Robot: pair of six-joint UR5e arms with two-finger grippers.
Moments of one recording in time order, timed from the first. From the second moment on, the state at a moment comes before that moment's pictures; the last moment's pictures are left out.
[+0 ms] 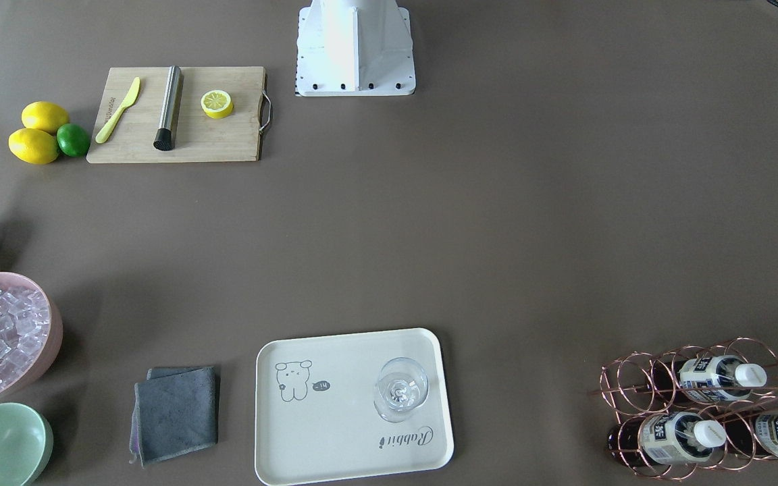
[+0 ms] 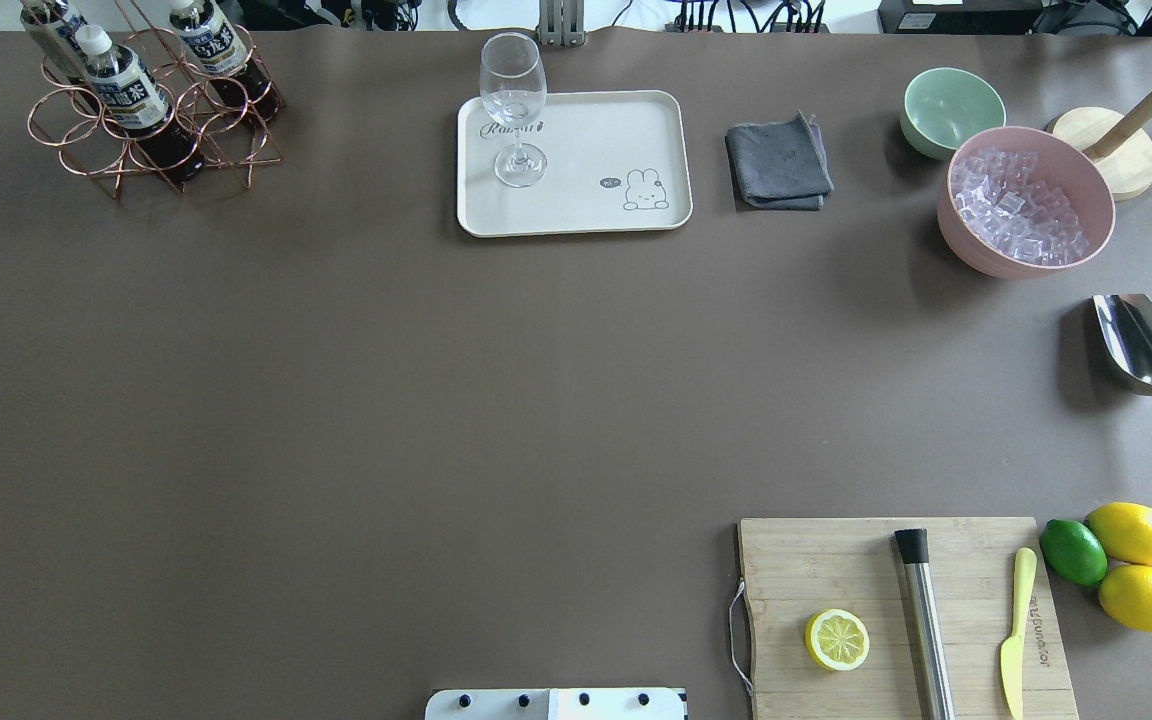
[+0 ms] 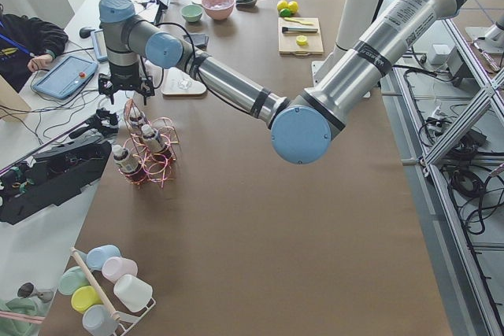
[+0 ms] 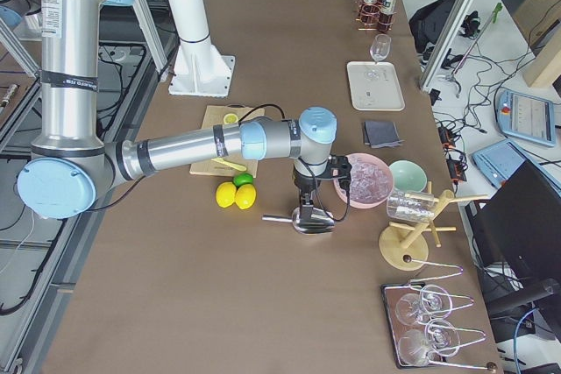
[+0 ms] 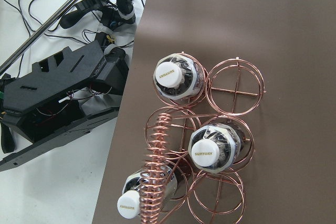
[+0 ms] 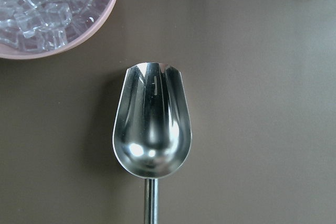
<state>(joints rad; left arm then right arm) -1.41 -2.27 -1.38 -1.55 -2.24 0.89 1.40 -1.65 1.88 -1.70 2.27 0.14</state>
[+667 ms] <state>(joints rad) -1.39 -2.33 -1.26 -1.59 -2.26 0.91 1.37 -1.62 1.89 -1.73 2.27 0.15</state>
